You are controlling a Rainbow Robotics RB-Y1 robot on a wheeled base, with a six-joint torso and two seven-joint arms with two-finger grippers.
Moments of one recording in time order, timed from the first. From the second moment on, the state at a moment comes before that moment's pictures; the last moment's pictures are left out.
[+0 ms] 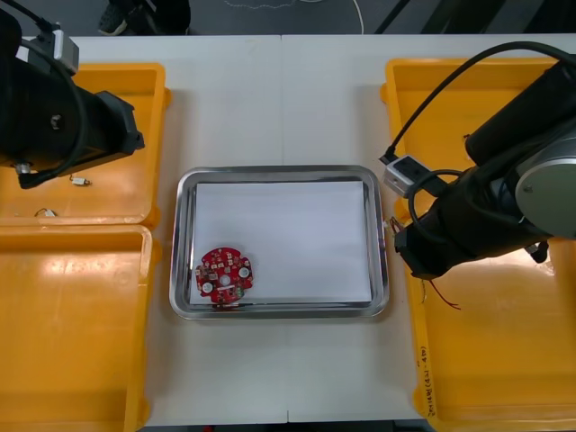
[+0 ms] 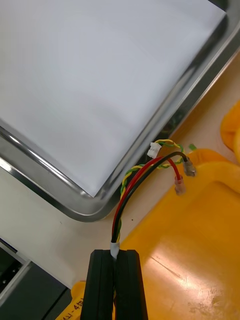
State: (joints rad) right arm -0.48 -0.60 0.23 -2.21 -0.89 1.92 1.38; left arm -0.58 0.64 0.01 -2.25 0.70 1.91 -0.74
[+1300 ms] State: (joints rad) right arm -0.73 -0.43 0.75 -1.97 -0.63 1.73 1.83; left arm -0.71 0.82 0.06 -1.60 0.73 1.91 -1.21
